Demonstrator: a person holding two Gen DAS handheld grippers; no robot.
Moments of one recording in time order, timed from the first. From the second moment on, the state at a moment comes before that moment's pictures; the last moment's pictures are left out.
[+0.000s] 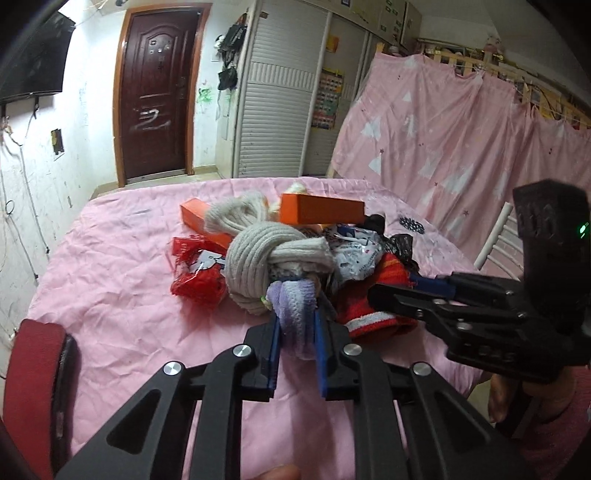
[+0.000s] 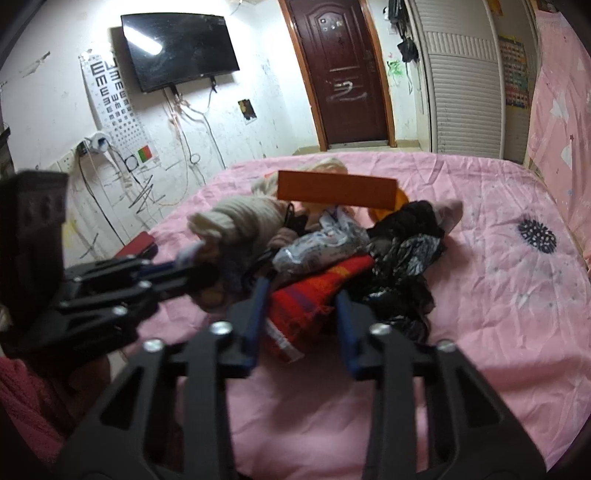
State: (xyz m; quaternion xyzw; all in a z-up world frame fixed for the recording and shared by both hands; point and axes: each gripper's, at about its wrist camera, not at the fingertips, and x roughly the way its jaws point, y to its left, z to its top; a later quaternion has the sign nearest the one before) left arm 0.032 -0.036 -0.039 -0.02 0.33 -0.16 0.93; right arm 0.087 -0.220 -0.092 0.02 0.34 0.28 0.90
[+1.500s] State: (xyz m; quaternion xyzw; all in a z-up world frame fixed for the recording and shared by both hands) left arm 0.030 -0.215 0.068 0.02 0.27 -0.28 0.92; right arm 0.073 -0.417 -0.035 0.08 0.22 0.03 0.97
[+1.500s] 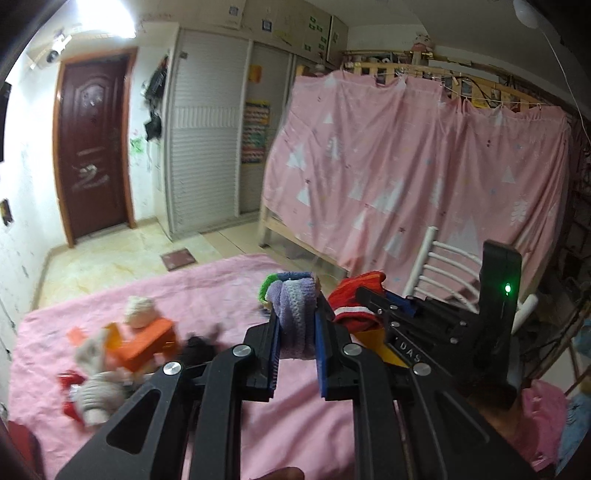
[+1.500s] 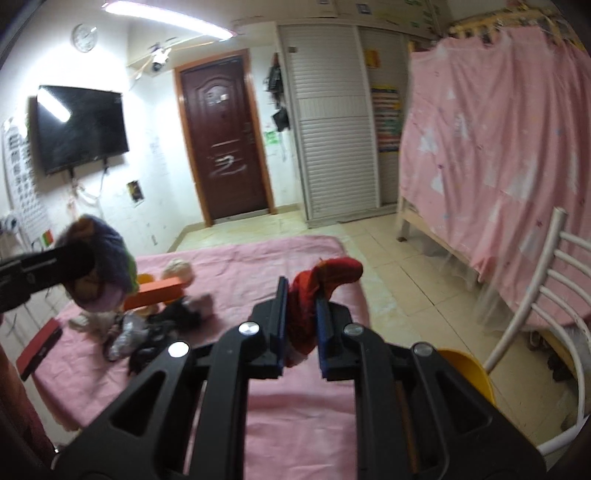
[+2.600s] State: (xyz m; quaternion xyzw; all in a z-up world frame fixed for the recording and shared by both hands) left arm 0.113 -0.383 -0.006 -0.02 0.43 -0.33 0.84; right arm 0.068 -0.546 -0.085 0.19 0.26 -0.07 0.94
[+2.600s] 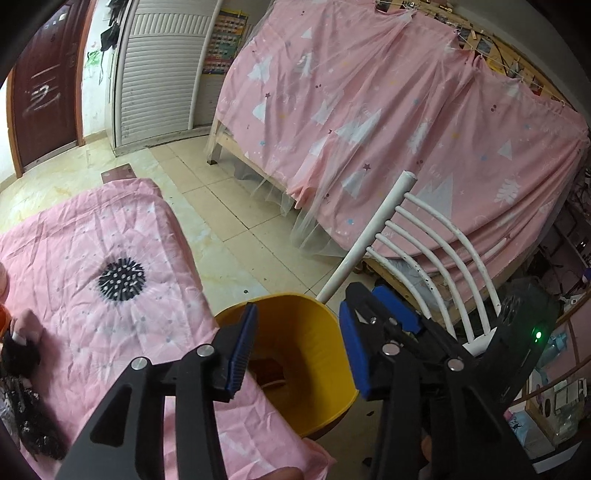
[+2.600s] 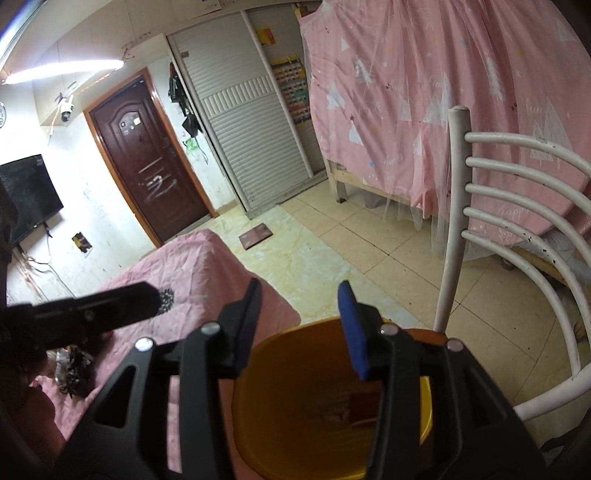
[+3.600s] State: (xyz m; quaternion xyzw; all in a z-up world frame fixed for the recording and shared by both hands) left arm 0.079 -0.169 0.056 -0.03 0.35 -0.14 0.93; right arm 0.093 -0.387 -0.050 0.09 0.25 0.12 0.96
